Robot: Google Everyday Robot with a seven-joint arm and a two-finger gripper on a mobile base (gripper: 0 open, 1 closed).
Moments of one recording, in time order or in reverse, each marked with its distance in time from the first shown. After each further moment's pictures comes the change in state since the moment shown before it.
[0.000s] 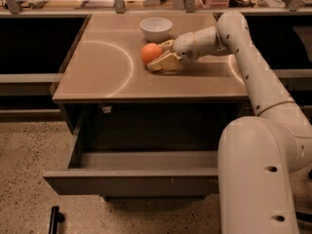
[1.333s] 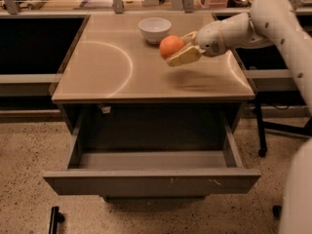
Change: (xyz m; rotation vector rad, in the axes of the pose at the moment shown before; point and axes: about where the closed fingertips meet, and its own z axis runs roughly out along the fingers) arm -0.034 0.052 -0.080 0.127 0.093 0.036
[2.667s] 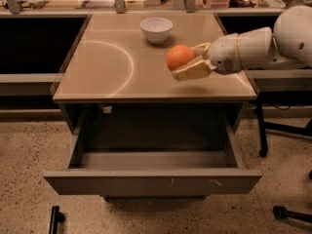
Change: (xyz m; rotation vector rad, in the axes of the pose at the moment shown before) arm 0.002 0.073 -0.043 0.122 -0.011 0.045
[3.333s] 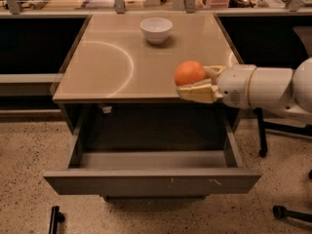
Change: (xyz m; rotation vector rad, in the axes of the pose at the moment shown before) arm 0.017 0.058 -0.029 0.221 -0.096 0.132
